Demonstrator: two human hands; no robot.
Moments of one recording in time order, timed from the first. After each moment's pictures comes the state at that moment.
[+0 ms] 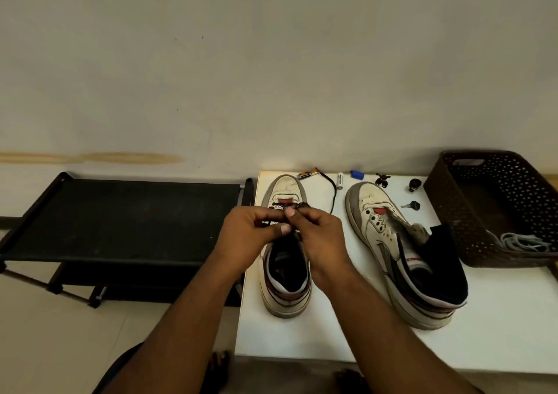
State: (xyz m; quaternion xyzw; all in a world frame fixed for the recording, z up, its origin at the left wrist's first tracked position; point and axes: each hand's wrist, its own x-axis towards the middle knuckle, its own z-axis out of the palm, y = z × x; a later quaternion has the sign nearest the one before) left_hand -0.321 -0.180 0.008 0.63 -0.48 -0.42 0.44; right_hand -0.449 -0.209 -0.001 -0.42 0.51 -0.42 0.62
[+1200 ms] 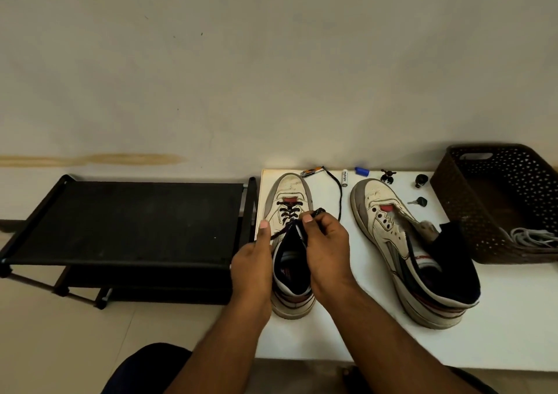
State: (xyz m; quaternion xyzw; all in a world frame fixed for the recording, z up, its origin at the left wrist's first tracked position) left_hand -0.363 -0.157 -0.004 0.72 -0.10 -0.48 0.49; right_hand -0.438 -0.202 -0.021 -0.37 0.57 -0.46 0.58
